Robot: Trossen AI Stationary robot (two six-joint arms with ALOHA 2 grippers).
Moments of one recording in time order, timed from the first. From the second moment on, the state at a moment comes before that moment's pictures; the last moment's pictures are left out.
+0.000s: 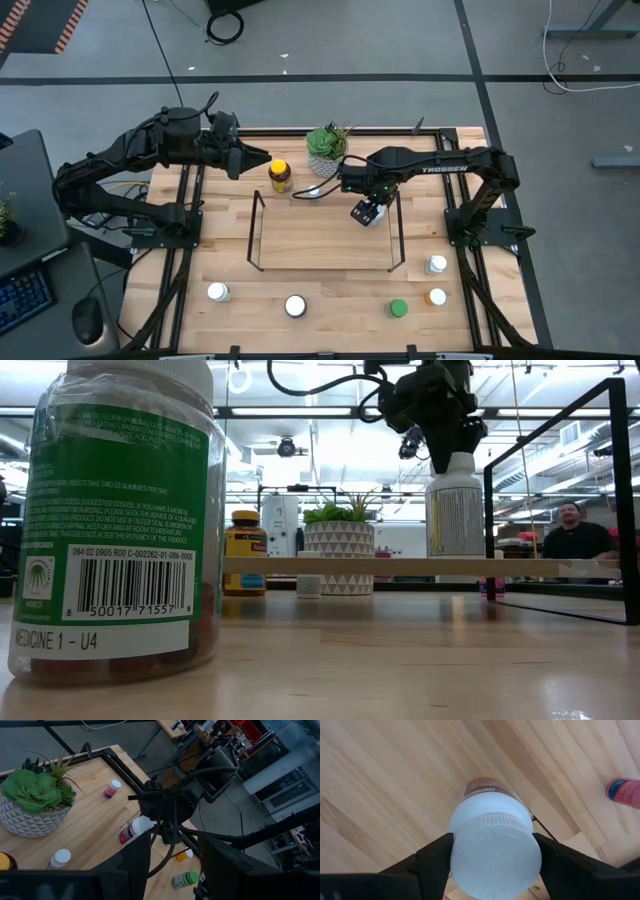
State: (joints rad) left arm 0.19 1.06 1.43 -0.67 0.02 -0.74; right arm -0.05 1.71 1.57 -1.38 0.01 0.66
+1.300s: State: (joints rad) left arm 0.19 1.06 1.43 -0.68 0.02 -0.72; right arm -0.12 1.54 1.57 -1.33 -0.06 0.74
